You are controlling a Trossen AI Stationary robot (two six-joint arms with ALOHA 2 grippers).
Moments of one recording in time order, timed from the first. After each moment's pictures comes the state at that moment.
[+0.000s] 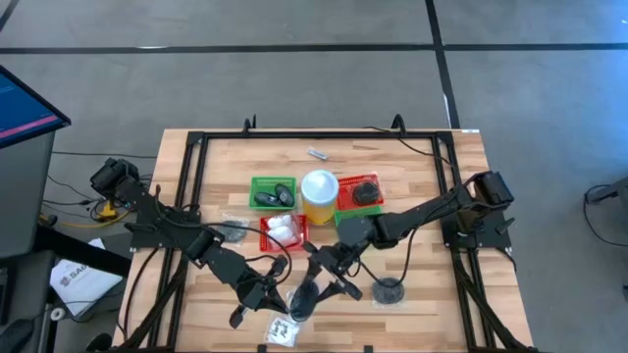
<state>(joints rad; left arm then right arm) -0.60 1.41 1.00 0.07 -0.01 0.25 0.28 1.79 1.17 0.42 -0.52 0.18</state>
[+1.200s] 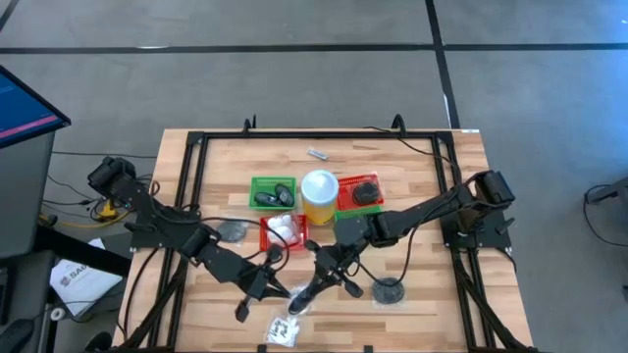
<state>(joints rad) -0.60 1.37 1.00 -0.02 -0.21 0.13 0.28 1.78 1.16 0.30 -0.52 0.10</state>
